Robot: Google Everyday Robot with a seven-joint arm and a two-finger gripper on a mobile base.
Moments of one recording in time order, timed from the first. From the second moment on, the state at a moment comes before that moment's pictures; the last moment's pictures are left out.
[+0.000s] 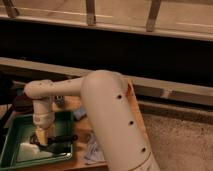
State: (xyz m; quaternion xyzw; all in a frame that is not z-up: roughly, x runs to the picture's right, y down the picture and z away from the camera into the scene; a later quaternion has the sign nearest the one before) arm -0.275 0.238 0.712 -0.63 0.11 0.14 0.76
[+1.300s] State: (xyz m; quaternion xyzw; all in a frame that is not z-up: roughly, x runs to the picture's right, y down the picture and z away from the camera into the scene) arm -0.324 0.250 0.713 -0.64 0.08 0.07 0.76
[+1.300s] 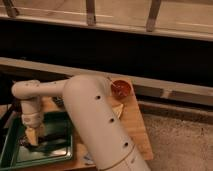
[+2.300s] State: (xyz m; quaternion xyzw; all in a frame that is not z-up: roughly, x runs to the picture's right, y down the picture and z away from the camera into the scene) arm -0.248 0.227 0.717 -0.62 0.10 0.12 0.77
